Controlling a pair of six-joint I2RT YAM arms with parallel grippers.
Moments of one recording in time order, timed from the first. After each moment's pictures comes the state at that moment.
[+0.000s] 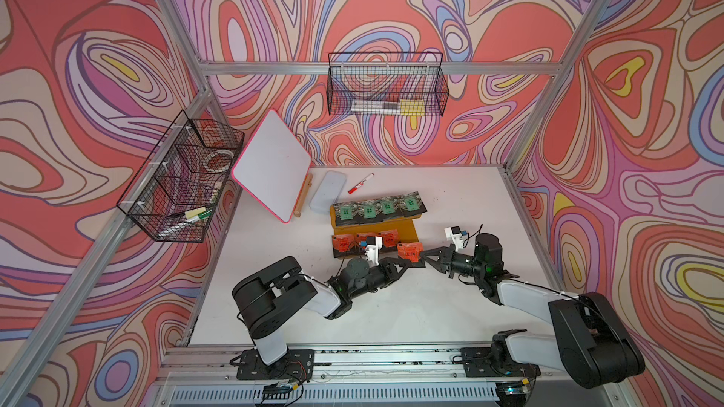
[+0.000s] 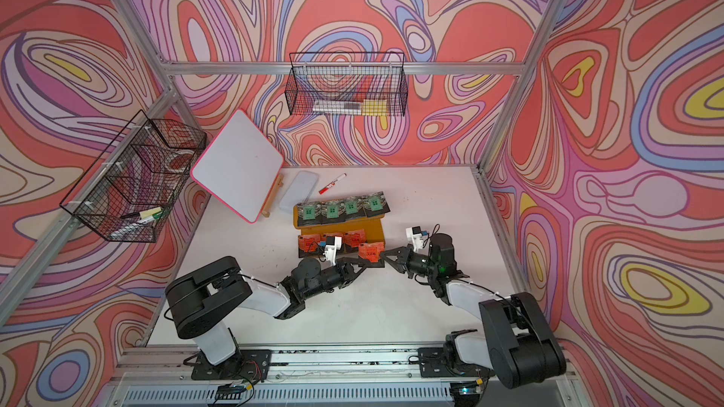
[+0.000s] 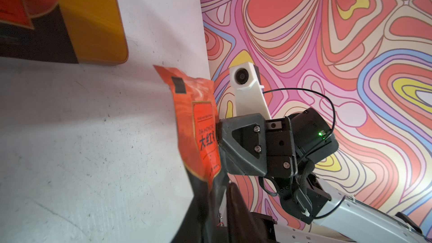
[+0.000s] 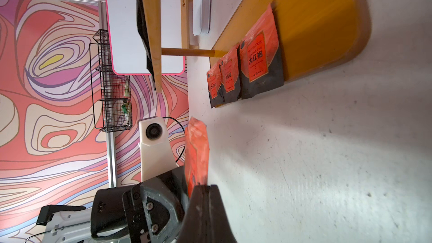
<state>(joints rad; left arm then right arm) -0.92 1.73 0.48 1.11 0.19 -1.31 0.18 1.30 0.33 0.51 -0.89 1.06</state>
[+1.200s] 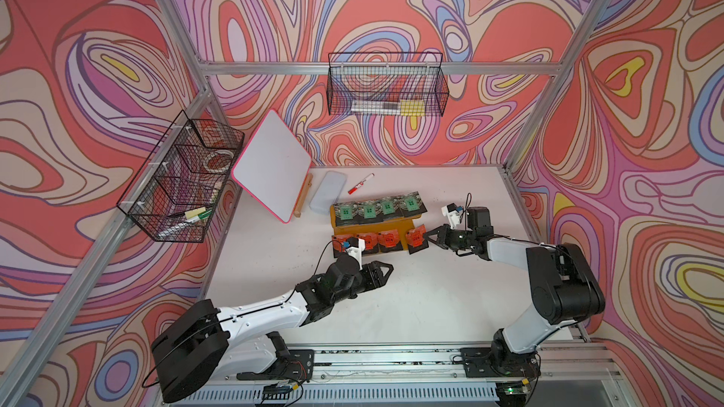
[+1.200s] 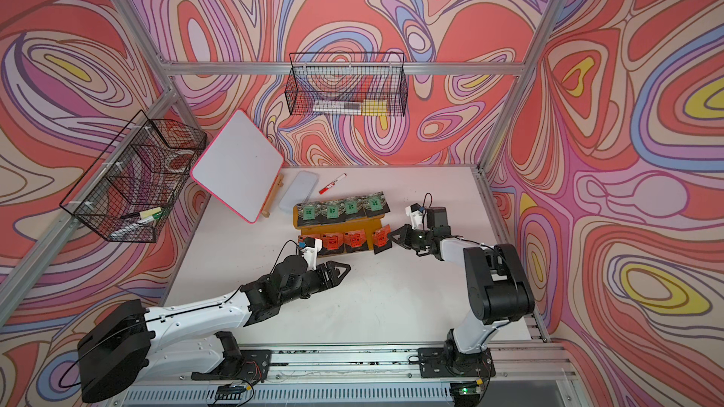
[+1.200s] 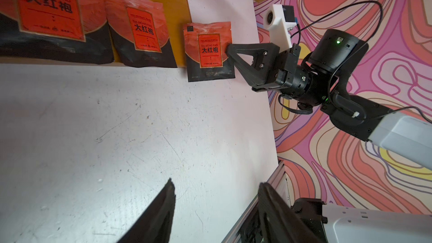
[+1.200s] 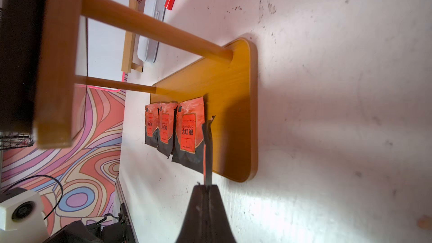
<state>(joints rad) -0.91 1.19 0.47 0.27 0.05 -1.08 0.08 1.68 0.75 0.12 -0.78 0.48</state>
